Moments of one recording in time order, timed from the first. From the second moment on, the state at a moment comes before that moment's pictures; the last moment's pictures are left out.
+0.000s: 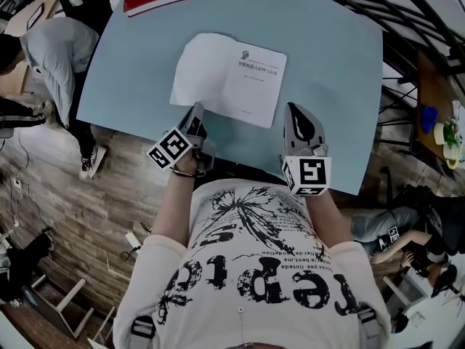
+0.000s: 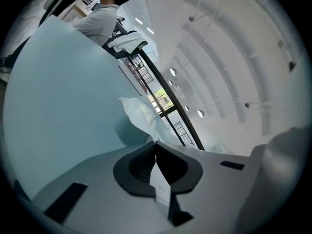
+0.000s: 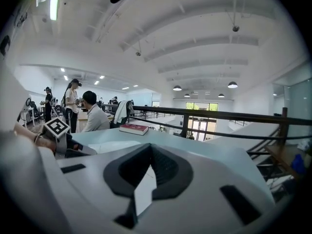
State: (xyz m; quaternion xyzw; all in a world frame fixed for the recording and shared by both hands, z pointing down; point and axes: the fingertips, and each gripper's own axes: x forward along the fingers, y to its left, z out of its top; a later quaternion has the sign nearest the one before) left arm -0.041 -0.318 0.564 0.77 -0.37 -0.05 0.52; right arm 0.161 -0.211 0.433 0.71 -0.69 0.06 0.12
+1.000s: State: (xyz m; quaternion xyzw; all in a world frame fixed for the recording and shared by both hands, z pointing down) left arm 0.070 -0.243 0.594 0.90 -0.29 0.29 0.14; right arm 0.214 -0.153 0.446 0.73 -0.67 0.08 0.11
